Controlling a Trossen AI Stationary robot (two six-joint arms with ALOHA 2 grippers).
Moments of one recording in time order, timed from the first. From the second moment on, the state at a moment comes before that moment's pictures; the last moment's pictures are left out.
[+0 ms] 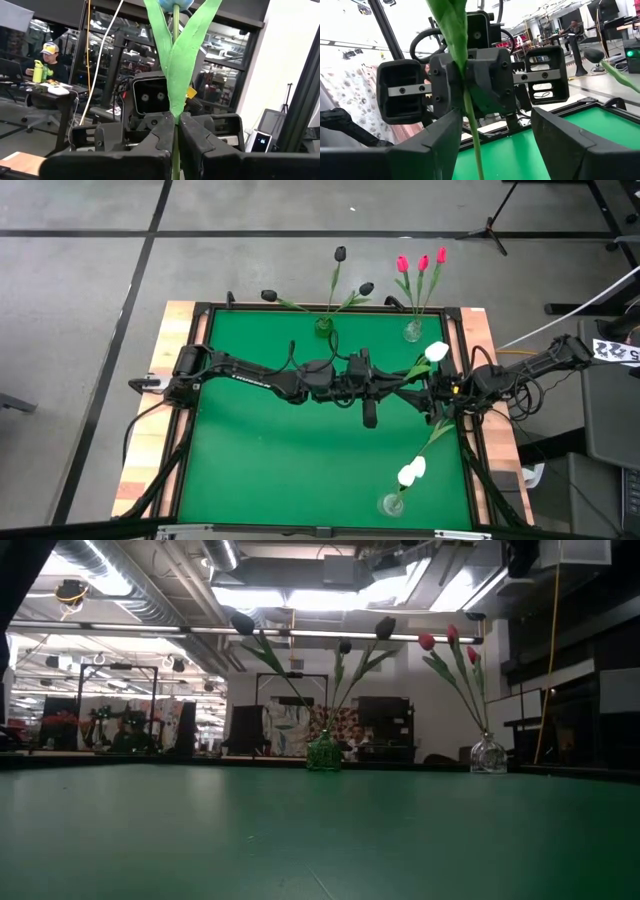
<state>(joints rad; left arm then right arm) -0.11 2.03 1.61 0.69 -0.20 -0.21 0.39 0.70 0.46 0.47 0.41 0.28</state>
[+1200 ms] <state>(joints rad) -0.11 2.01 1.61 0.57 -0.15 -0.23 0.39 0.71 0.46 0.50 0.38 0.23</state>
